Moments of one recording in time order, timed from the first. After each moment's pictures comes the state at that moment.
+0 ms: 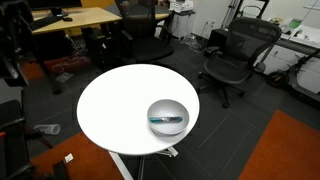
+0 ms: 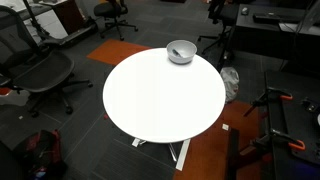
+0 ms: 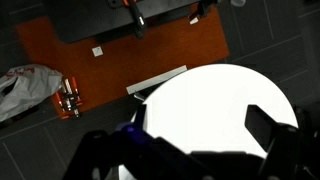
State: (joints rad) arm -0.15 -0.41 -0.30 -2.37 0.05 1.78 -0.09
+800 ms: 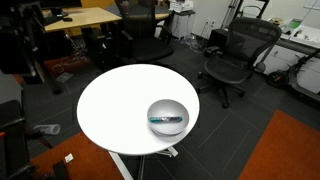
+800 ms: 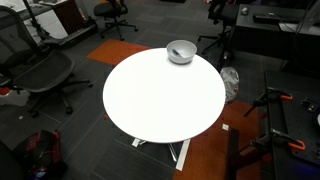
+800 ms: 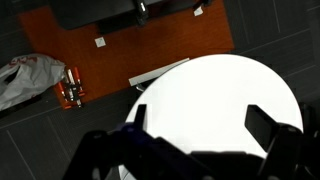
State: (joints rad) arm -0.15 -0.37 -0.27 -2.35 0.05 1.84 -0.09
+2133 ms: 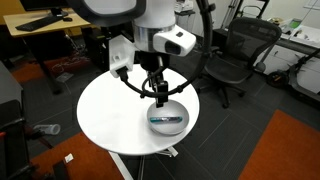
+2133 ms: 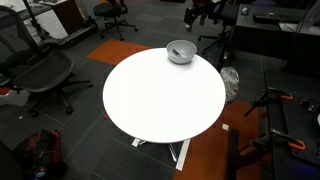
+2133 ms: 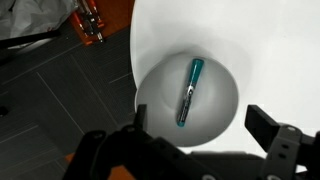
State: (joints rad) arm -0.16 0.33 -0.22 -1.97 0.07 2.38 0.02
